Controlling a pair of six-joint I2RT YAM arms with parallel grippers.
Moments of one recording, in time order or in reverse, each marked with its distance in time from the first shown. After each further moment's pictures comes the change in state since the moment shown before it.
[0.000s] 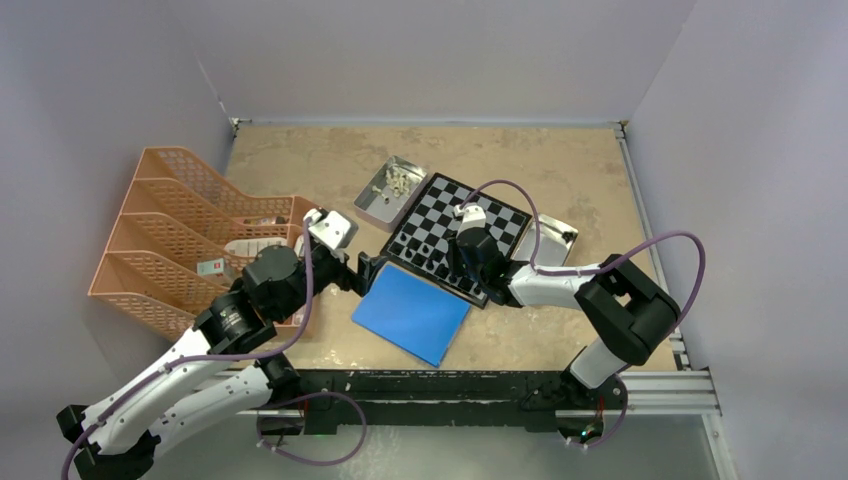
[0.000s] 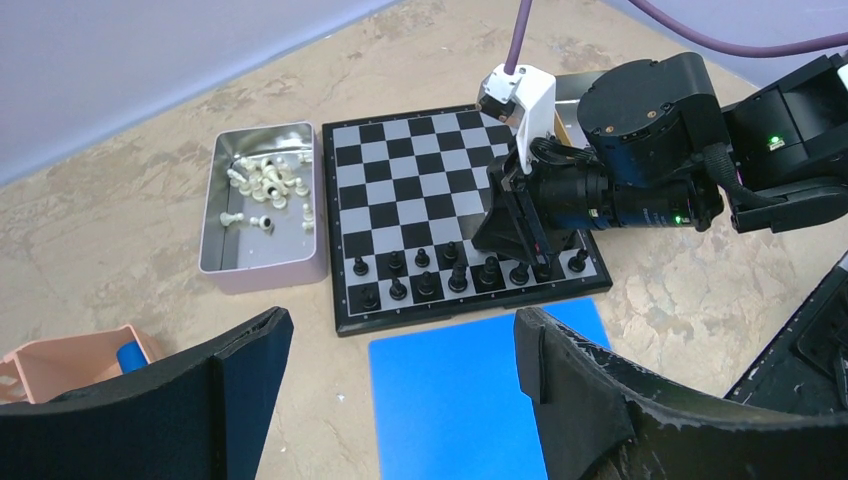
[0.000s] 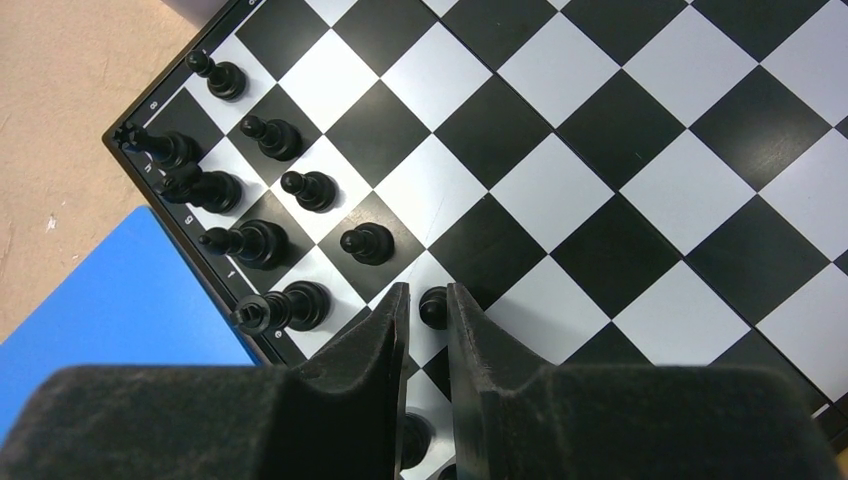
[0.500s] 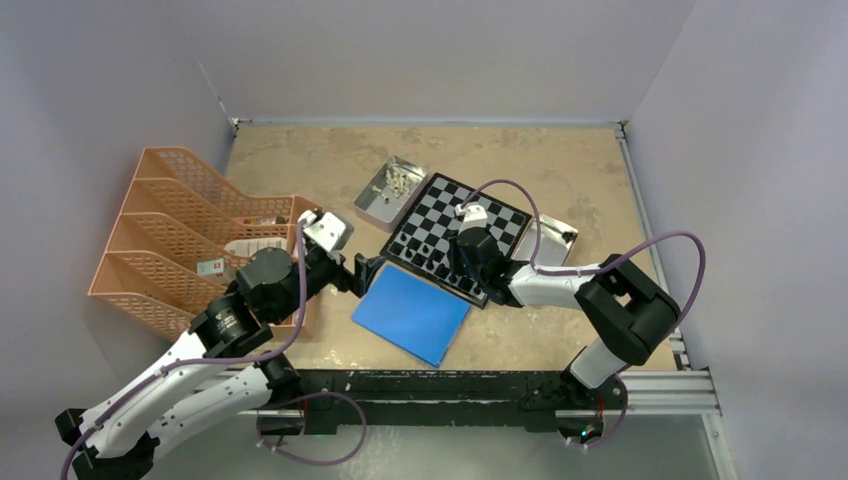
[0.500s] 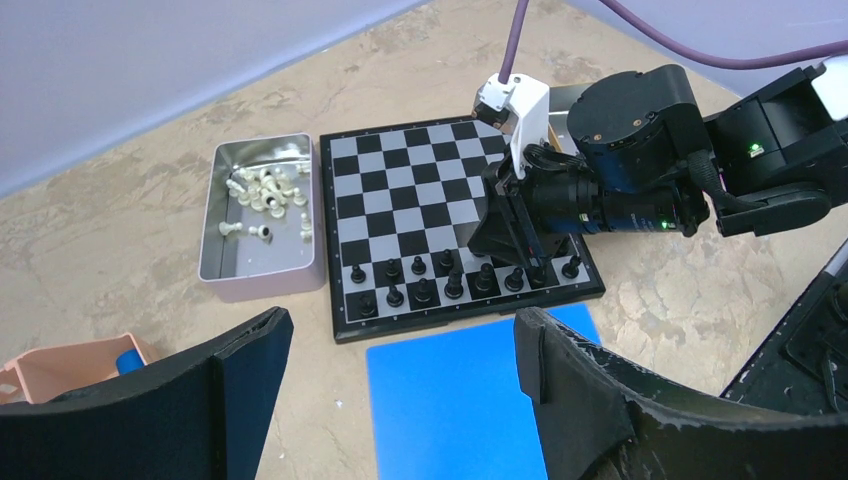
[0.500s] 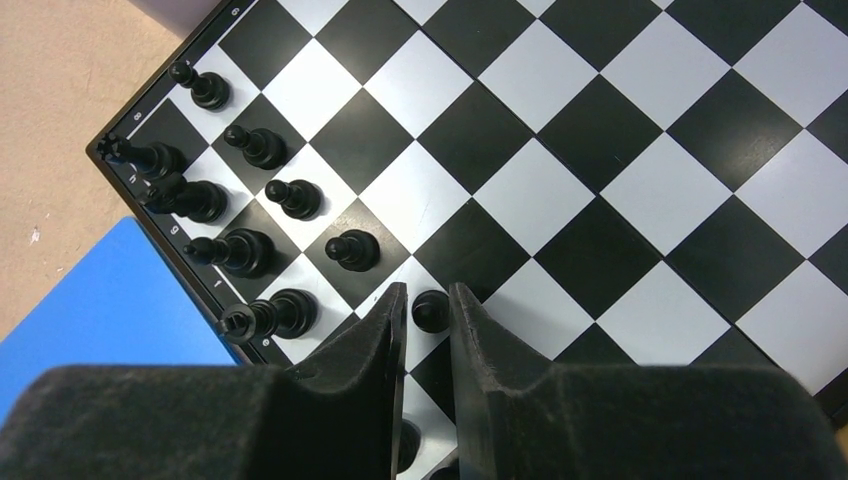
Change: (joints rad) left arm 0.000 -0.019 0.000 0.002 0.011 0.003; right arm -0.003 0.000 0.000 0.001 0.028 -0.002
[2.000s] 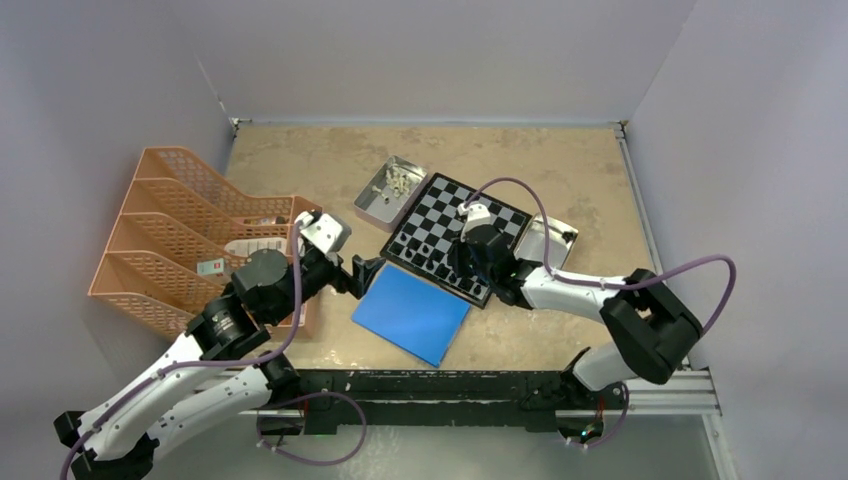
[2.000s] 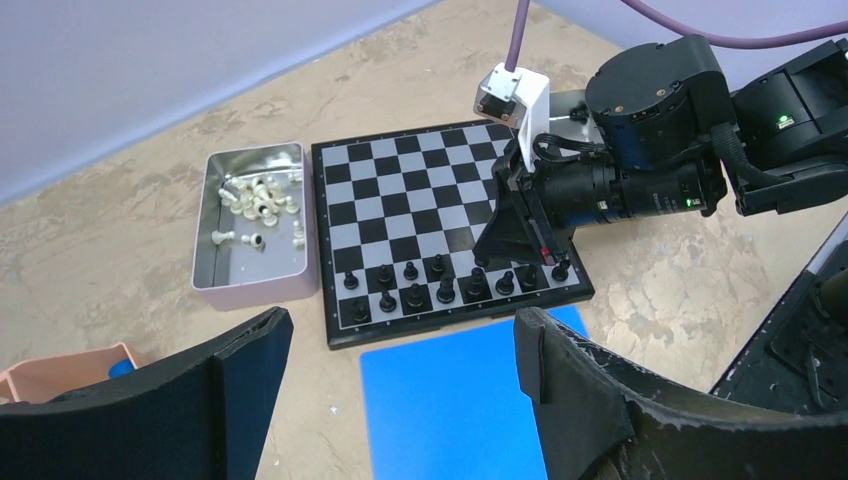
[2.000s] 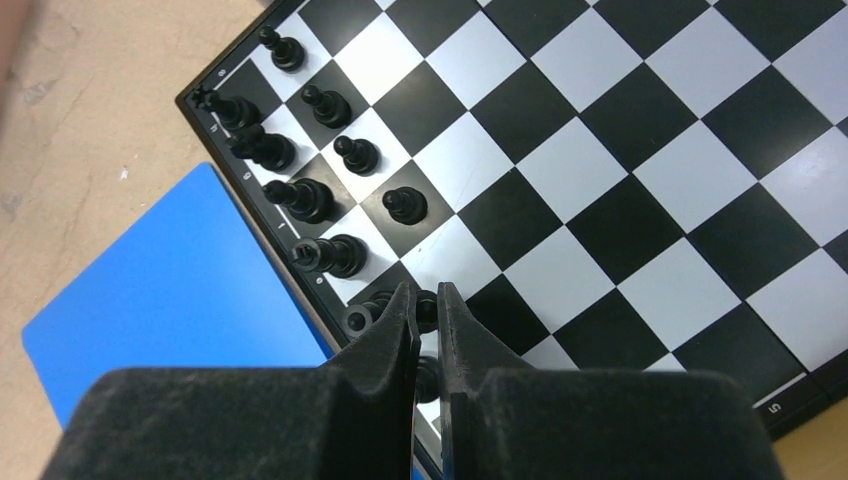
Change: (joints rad) left arm 0.000 -0.014 0.006 0.001 0.026 -0.001; right arm -0.021 -0.140 -0.012 -0.109 -0.130 -0.021
